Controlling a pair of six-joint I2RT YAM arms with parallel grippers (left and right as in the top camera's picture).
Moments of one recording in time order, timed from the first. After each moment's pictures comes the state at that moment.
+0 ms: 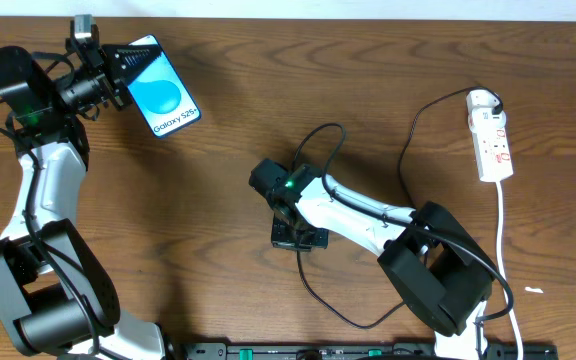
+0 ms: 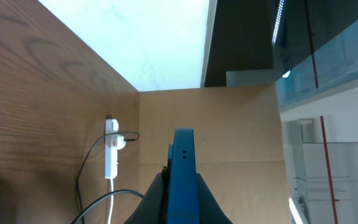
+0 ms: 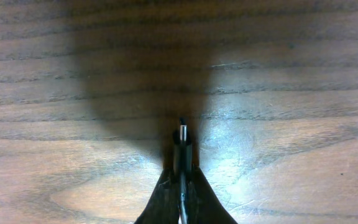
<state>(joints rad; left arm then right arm) 0.35 1.74 1.19 0.54 1.36 -1.48 0.85 2.02 1.33 -0.93 -0.12 0.97</state>
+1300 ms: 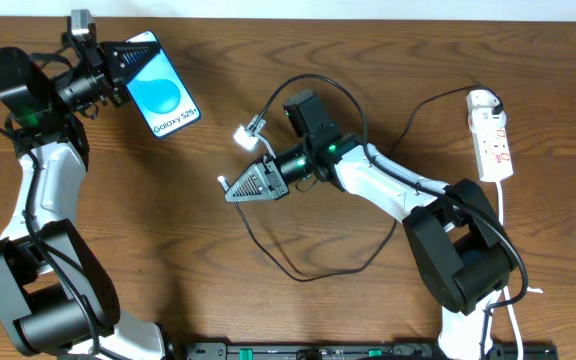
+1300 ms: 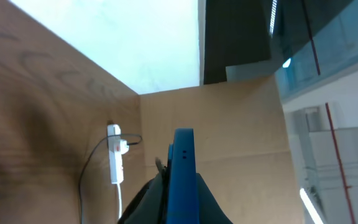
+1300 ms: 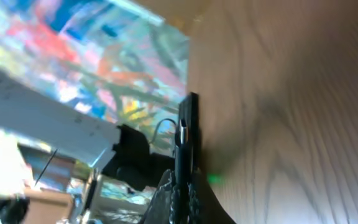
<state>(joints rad) 0.35 1.74 1.19 0.64 1.36 -1.47 0.61 2.02 1.32 -0.06 -1.37 0.25</state>
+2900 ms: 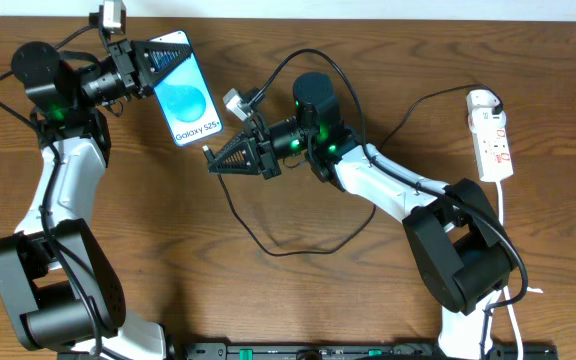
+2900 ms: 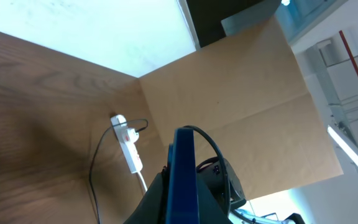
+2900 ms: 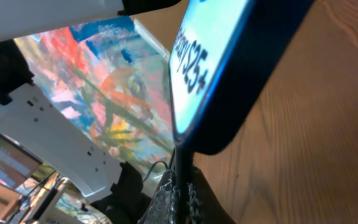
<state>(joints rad) 0.25 1.74 1.19 0.73 1.40 -1.30 0.61 2.02 1.32 0.57 -1.34 0.59</state>
